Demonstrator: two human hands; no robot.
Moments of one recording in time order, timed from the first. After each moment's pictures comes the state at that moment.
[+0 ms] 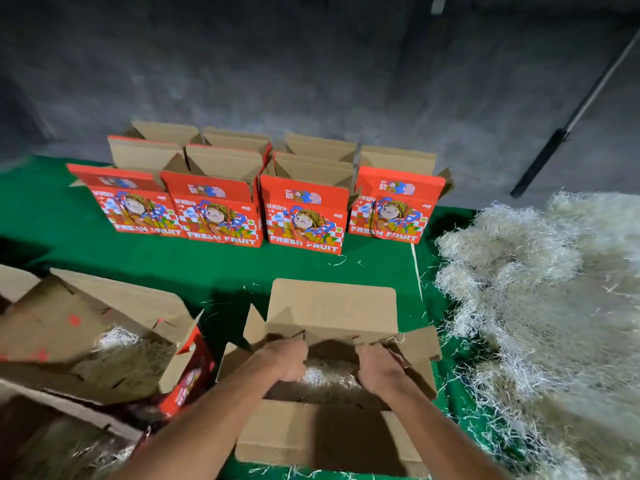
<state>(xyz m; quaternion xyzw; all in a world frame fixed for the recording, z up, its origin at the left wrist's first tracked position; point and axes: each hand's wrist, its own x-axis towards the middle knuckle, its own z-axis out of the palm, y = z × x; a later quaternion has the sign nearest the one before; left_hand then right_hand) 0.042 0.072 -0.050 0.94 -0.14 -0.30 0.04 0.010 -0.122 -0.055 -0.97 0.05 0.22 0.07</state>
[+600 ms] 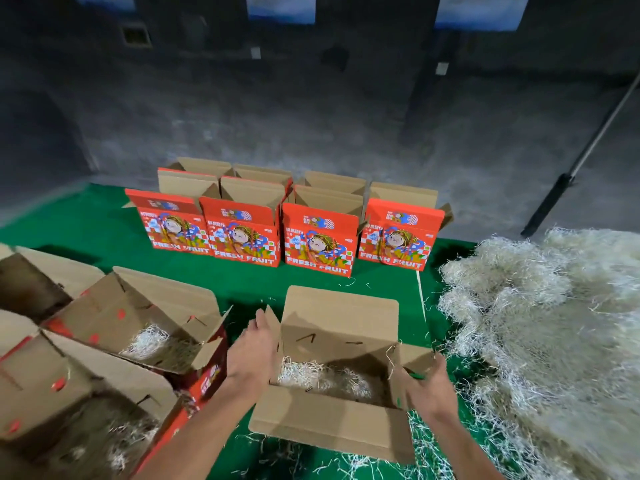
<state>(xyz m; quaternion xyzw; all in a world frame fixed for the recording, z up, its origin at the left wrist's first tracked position) -0.027 0.128 -0.005 0.99 0.07 0.07 0.12 -0.074 -0.189 -0.038 -0.90 0.24 -0.01 0.37</state>
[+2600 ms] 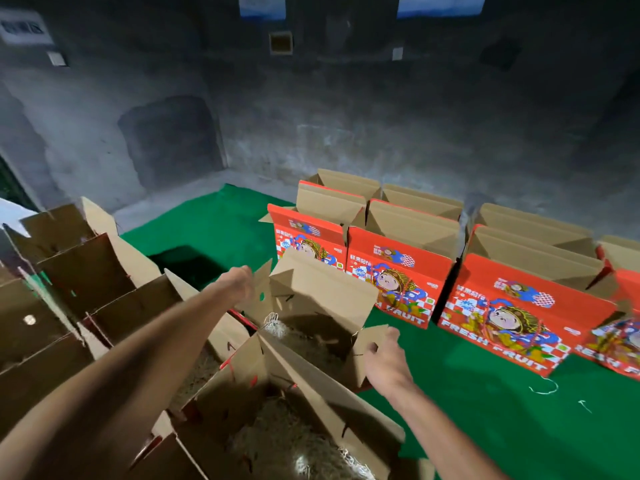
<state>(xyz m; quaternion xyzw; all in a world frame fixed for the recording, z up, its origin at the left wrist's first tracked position) 0.244 0.564 0.034 0.96 0.25 -0.10 0.05 0.204 0.253 -0.016 -0.88 0.03 0.14 0.44</state>
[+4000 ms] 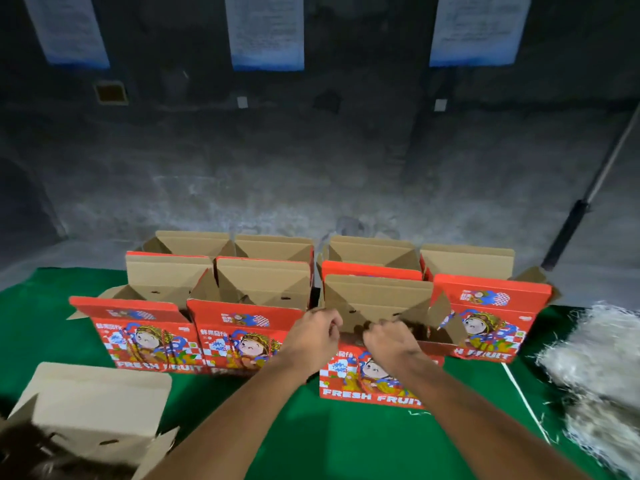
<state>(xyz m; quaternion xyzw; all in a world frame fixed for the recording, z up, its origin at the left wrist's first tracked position) 0.371 0.183 0.047 0.94 -0.20 0.07 0.28 0.374 0.008 0.023 -0.96 -0.12 -0.02 -0.24</state>
